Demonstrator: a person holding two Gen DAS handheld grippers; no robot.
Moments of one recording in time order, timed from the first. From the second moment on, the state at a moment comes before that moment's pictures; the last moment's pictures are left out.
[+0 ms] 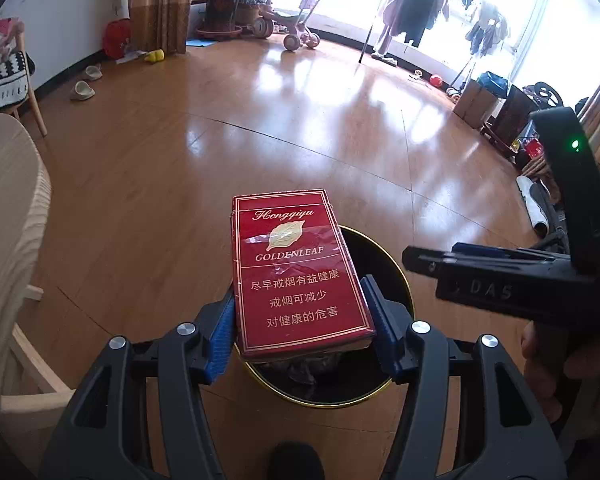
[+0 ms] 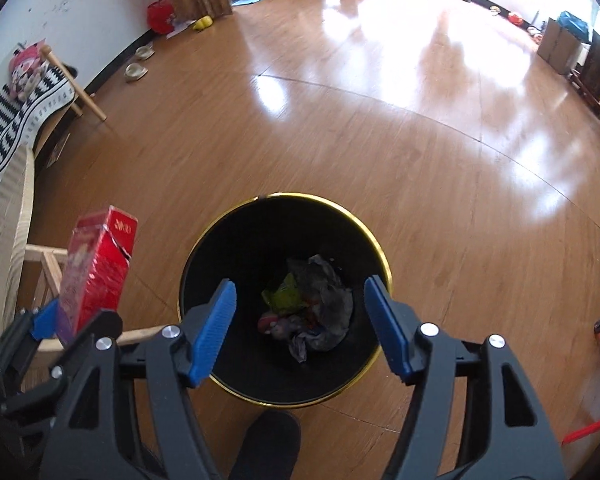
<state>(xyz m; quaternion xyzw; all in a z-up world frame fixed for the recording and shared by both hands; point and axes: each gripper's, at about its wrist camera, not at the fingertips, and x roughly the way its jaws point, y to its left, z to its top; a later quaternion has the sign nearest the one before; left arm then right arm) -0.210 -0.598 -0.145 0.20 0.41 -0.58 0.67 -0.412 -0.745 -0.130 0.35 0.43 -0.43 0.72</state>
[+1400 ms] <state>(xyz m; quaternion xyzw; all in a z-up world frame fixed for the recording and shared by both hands) 0.066 -0.158 -0.002 0.02 0.38 -0.23 0.90 -0.049 -0.386 -0.004 0.13 0.41 -0.06 0.90</state>
